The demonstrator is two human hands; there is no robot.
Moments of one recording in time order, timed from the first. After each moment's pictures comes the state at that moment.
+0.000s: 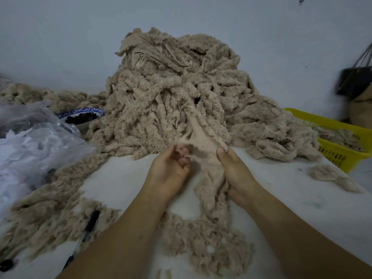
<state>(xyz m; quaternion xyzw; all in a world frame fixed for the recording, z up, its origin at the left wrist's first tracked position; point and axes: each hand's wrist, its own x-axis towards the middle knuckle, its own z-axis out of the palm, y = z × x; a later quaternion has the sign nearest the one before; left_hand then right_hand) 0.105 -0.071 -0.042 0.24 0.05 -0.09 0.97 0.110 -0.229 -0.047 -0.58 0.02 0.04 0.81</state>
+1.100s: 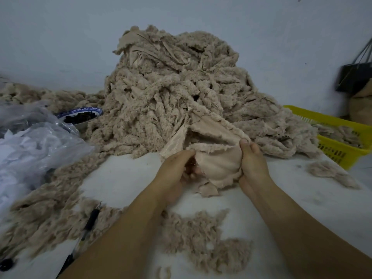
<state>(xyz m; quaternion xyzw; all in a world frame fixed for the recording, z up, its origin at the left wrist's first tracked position) 0.087 -0.086 -0.034 0.58 0.05 -0.06 0.81 0.125 -0.259 -0.044 -0.56 0.10 -0.09 0.82</state>
